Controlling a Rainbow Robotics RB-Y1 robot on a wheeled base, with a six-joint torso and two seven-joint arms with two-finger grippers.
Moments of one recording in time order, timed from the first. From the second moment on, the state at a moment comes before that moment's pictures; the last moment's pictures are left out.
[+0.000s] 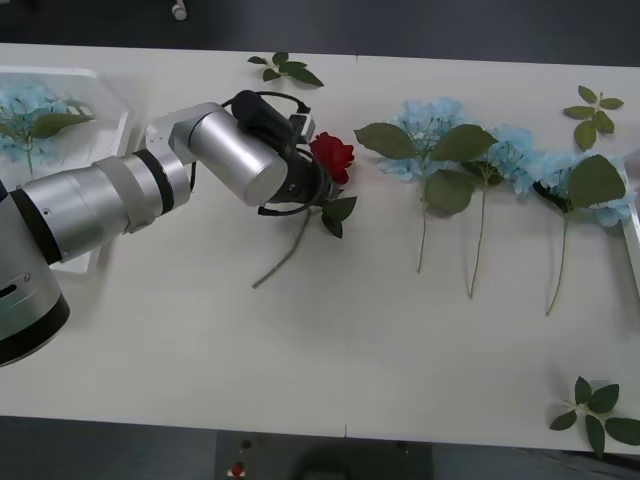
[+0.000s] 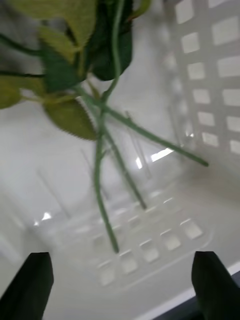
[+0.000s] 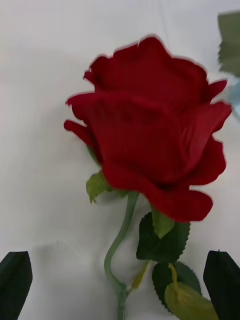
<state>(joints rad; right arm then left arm) -0.42 -1.04 -0.23 -1.03 -0.73 1.53 1.57 -1.14 0.44 -1.13 -0.95 1.04 0.69 -1.04</state>
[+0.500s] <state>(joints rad) -0.42 -1.15 -0.34 -1.44 -1.15 1.73 1.61 -1.14 0.42 -1.20 -0.95 0.84 0.75 -0.80</state>
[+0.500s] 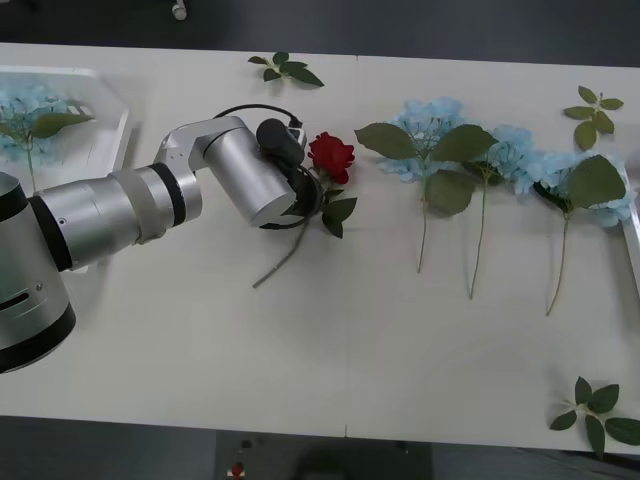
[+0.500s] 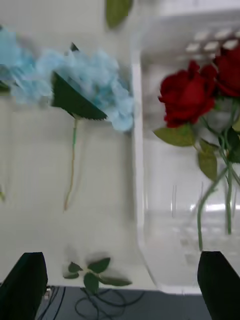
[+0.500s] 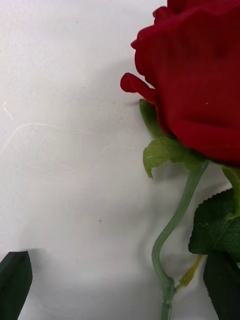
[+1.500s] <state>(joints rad) -0.40 -1.11 0.05 -1.83 -1.25 1.51 1.59 -1.16 0.32 -1.27 -0.87 0.69 0.69 -0.74</state>
